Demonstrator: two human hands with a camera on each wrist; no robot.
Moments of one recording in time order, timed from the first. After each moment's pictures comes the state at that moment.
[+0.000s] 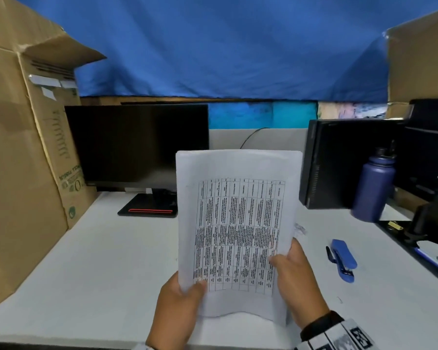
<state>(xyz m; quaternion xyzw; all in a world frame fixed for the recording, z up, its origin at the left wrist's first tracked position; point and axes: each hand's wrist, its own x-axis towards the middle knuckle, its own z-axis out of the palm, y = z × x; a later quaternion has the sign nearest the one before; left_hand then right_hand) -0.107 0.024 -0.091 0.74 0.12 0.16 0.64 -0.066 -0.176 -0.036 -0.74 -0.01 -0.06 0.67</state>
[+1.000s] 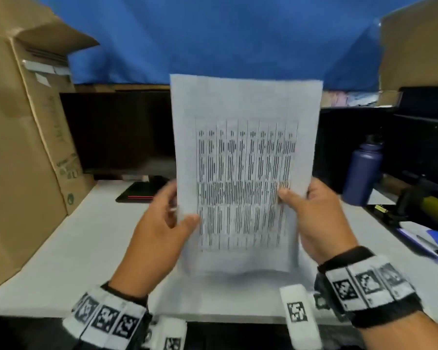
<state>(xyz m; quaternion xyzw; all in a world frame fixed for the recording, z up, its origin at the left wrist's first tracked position) -0.142 0.026 0.027 0.81 -0.04 0.23 0.53 -0.066 -0.212 0.033 -0.69 -0.08 -0.17 0.70</state>
